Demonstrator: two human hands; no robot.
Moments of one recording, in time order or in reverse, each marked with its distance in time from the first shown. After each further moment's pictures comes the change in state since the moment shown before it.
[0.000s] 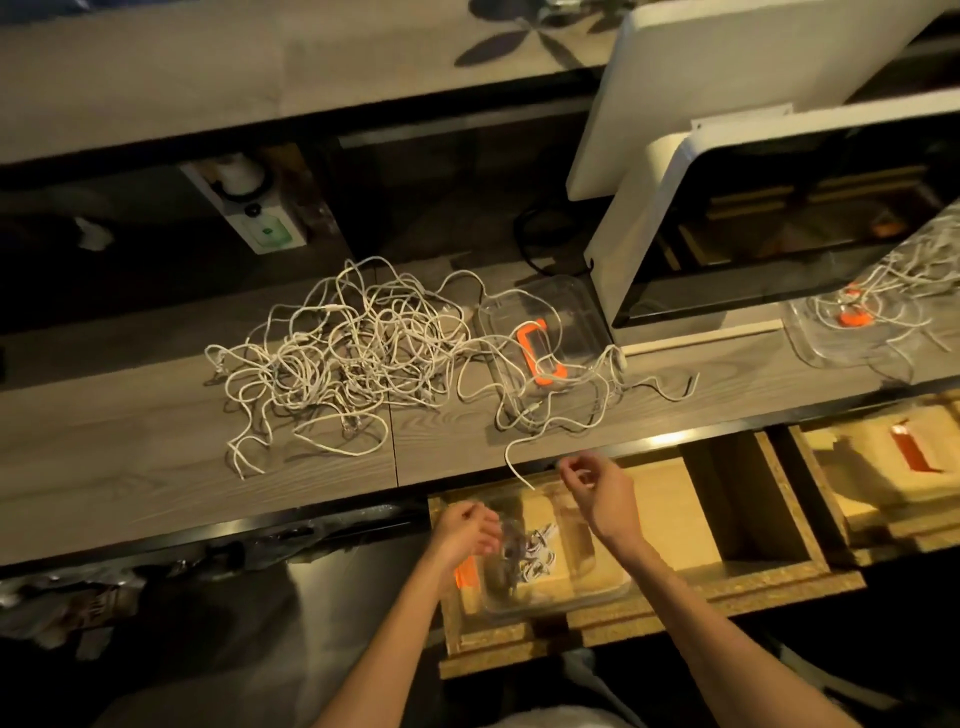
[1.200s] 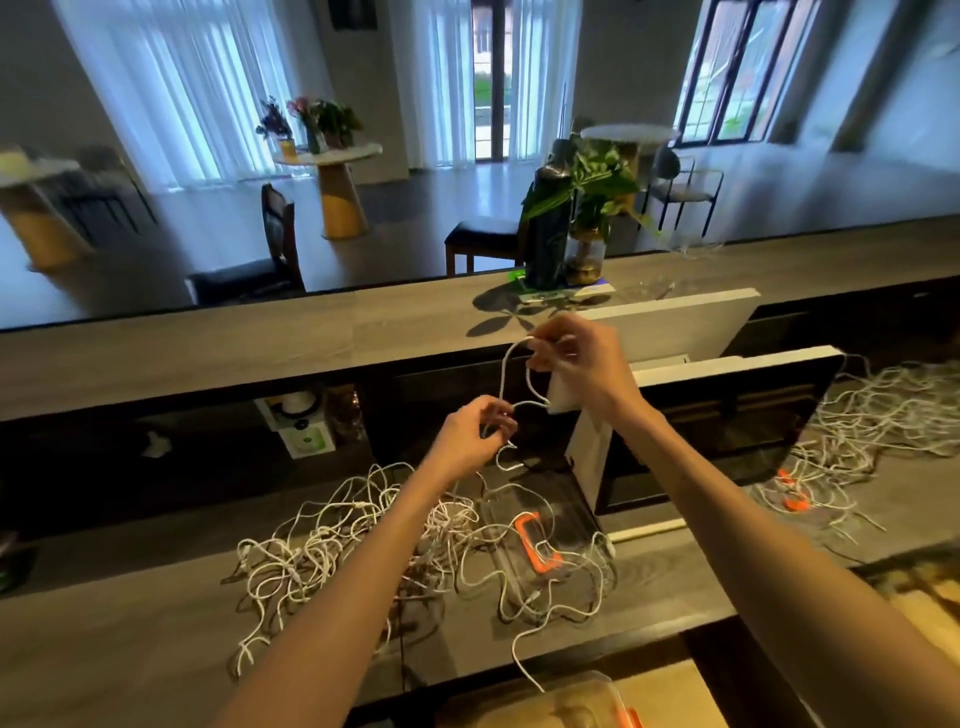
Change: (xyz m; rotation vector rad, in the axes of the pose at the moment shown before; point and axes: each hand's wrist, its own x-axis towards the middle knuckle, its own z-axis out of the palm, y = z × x) left_hand -0.113 0.328 -0.062 0.528 0.148 1.088; right_hand 0.065 -0.351 -0.159 0.046 0.201 -0.830
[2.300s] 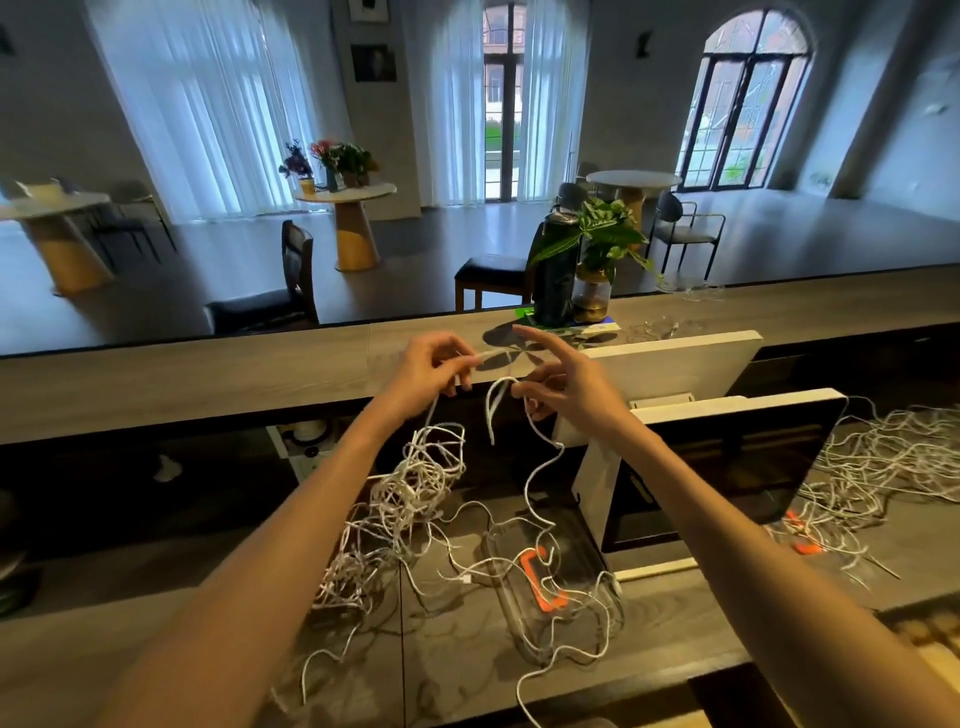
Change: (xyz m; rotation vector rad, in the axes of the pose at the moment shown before) left_hand 0.024 0.059 -0.117 -0.077 0.166 0.200; right_hand 0.015 -0.025 0.001 0.001 -0.205 0.020
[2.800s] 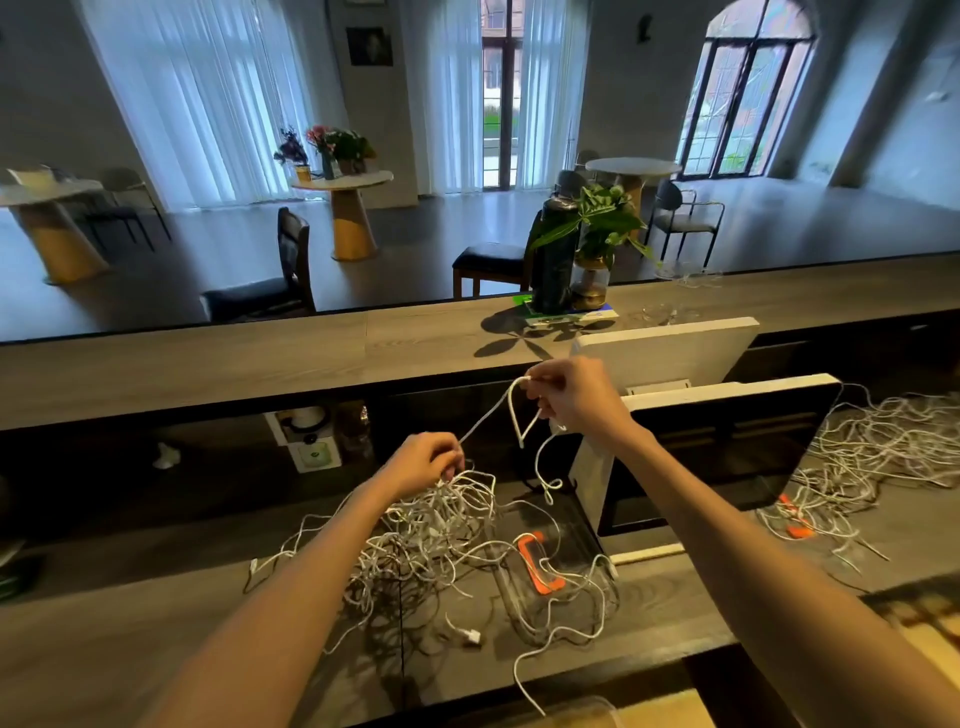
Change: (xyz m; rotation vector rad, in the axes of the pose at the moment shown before) left_hand -0.060 -0.110 0.046 0.276 -0.294 -0.161; right_hand -0.011 0.014 0.013 -0.134 0.062 0.133
